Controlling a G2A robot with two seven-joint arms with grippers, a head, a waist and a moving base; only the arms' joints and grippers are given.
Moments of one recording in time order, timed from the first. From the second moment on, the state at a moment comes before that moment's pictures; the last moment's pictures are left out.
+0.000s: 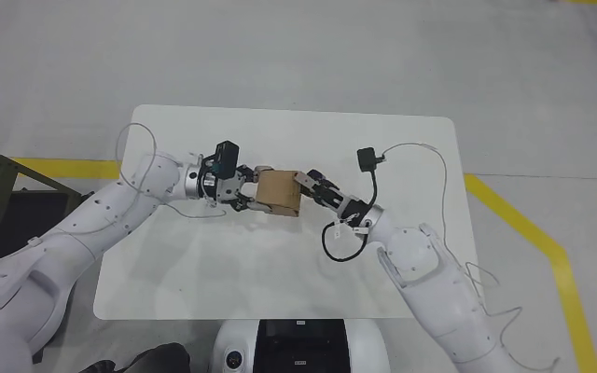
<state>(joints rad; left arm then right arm) 0.55 -0.77 -0.35 -1.14 1.30 -1.01 0.81 -1.27 -1.29 1.05 -1.70 -0.08 -0.10 0.44</state>
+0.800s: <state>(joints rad) 0.54 -0.77 -0.33 -1.11 1.27 -1.01 0.81 -1.36 -1.28 1.08 -1.77 -0.15 -0.09 0.45</state>
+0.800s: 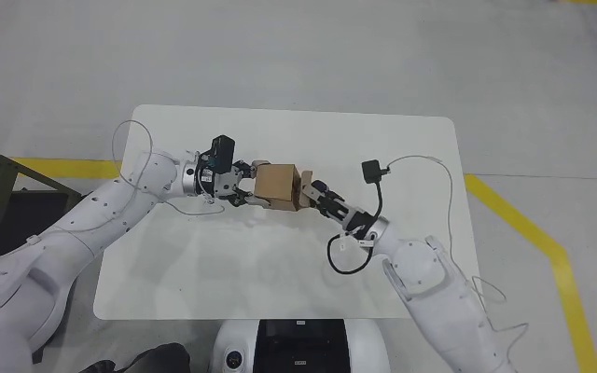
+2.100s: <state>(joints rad) 0.56 -0.80 -0.38 -1.09 1.28 -1.01 0.81 -1.32 -1.29 1.04 -1.79 -0.18 -0.06 0.37</state>
